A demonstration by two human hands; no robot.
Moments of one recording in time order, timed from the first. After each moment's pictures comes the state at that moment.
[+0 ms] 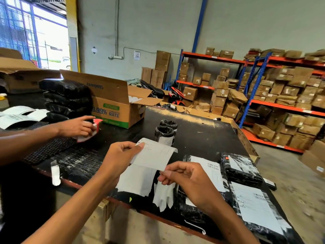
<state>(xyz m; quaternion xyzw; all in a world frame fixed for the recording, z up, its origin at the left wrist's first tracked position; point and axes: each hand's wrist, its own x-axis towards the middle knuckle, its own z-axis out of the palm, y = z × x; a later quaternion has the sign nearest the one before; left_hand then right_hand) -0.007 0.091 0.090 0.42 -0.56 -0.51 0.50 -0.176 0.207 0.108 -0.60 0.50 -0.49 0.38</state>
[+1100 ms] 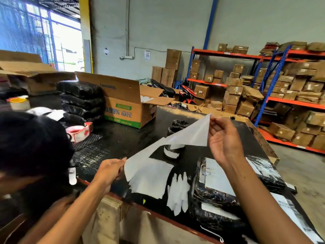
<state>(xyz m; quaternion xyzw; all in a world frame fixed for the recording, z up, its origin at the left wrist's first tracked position) 0.045 0.033 0.017 0.52 -0.49 -0.54 0.46 -0.208 0.136 0.164 -0.31 0.28 -0.79 0.44</state>
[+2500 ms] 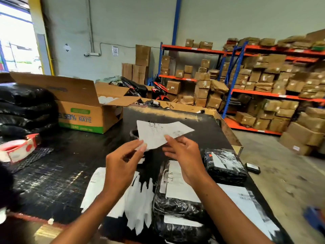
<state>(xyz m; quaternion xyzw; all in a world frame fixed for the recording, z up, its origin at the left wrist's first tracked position) -0.099 0.066 0.074 0.29 -0.66 -0.33 0.61 -0.249 0.119 0.116 -0.39 0.53 -0.67 0.34</state>
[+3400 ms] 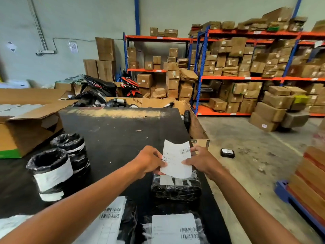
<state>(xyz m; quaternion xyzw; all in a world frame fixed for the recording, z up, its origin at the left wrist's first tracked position) -0.419 0.013 0.081 0.39 -0.75 -0.52 0.15 -0.575 0.115 0.066 -0.32 0.76 -0.48 0.30</state>
